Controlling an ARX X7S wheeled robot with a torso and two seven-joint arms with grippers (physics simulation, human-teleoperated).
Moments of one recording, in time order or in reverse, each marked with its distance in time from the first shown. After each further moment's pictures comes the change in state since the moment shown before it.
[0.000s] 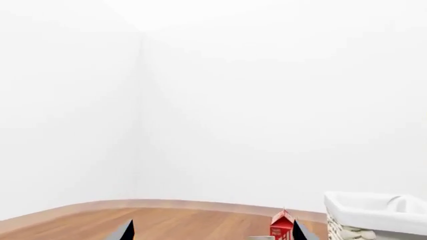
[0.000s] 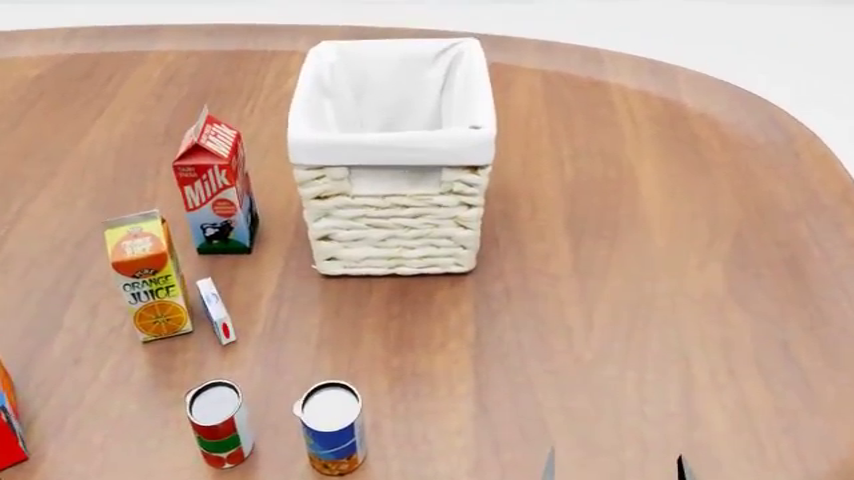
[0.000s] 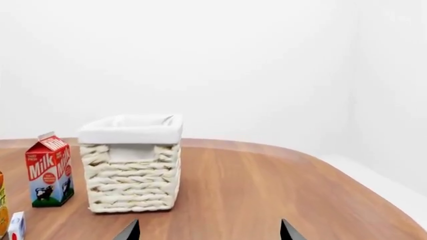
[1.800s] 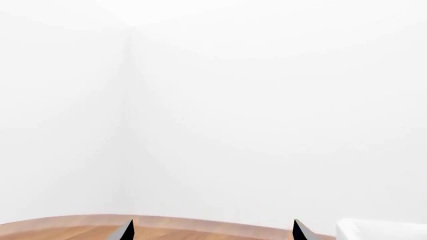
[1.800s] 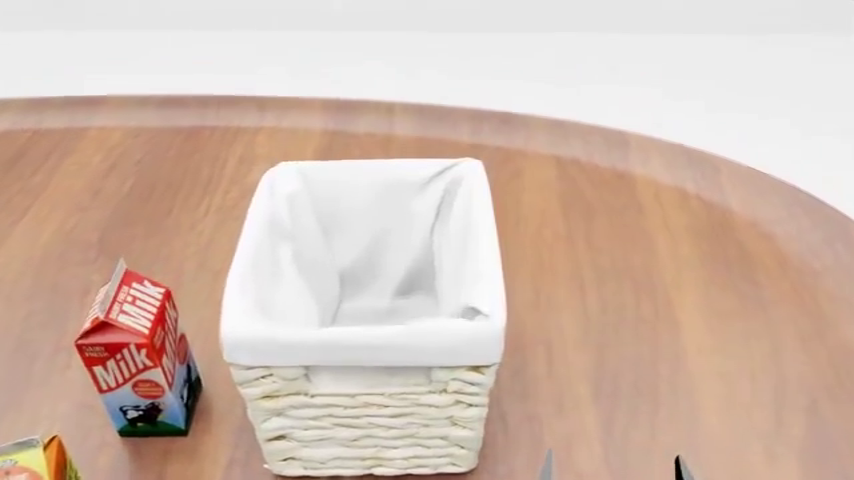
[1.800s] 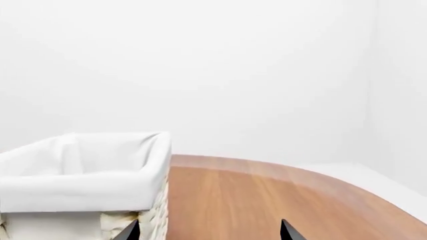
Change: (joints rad) left arm 0.003 -0.033 0.031 -0.002 -0.002 0.017 -0.038; right arm 0.004 0.031 -0.036 0.005 0.018 -0.015 0.034
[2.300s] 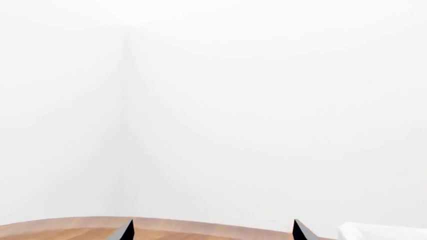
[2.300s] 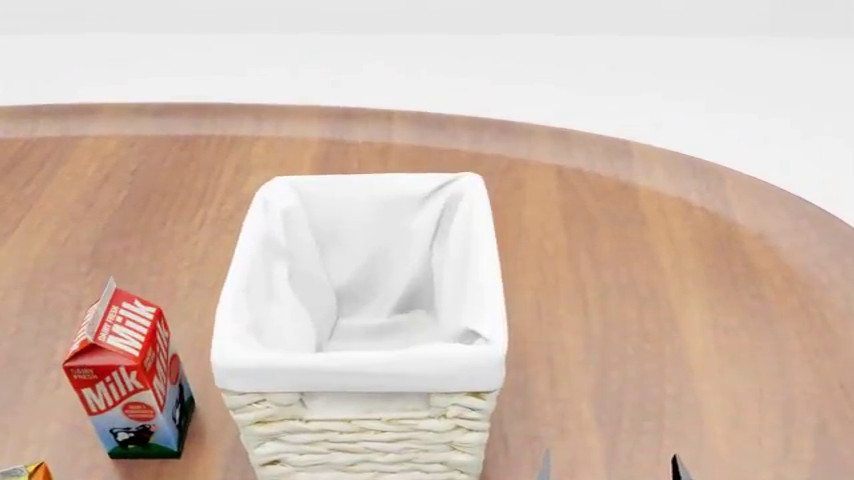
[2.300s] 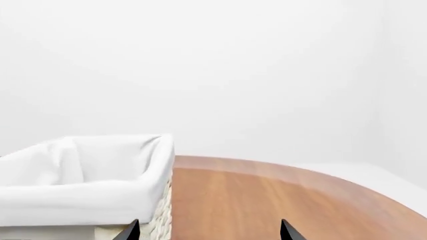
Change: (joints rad) left arm 0.000 -0.008 0.006 0.006 0.000 -0.003 -0.010; right arm 0.001 0.019 -0.007 -0.003 0.032 -0.001 -0.013
